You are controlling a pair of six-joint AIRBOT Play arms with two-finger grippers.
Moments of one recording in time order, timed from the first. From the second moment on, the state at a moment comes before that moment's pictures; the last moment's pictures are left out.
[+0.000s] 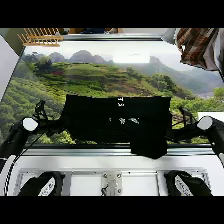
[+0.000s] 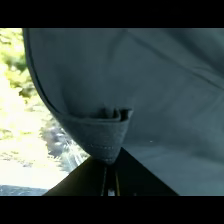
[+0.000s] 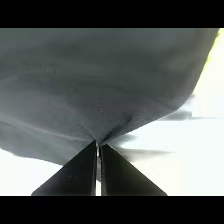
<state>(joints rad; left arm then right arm) 0.05 -0.92 0.59 1.16 -0.95 -1.78 -0.19 -0.90 0.64 -1.26 1.28 1.52</state>
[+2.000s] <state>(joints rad) 0.02 -1.46 1.41 1.11 -1.03 -1.68 -0.47 -1.48 1.17 -0.99 1.11 1.31</state>
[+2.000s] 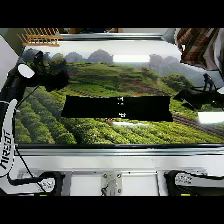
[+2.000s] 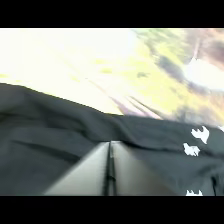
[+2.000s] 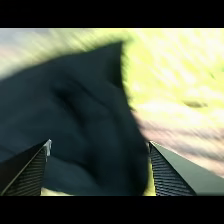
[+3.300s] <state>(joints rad) -0.34 -1.54 1.42 1.10 -0.96 -1.66 -0.39 -1.72 1.28 -0.73 1.30 1.15</state>
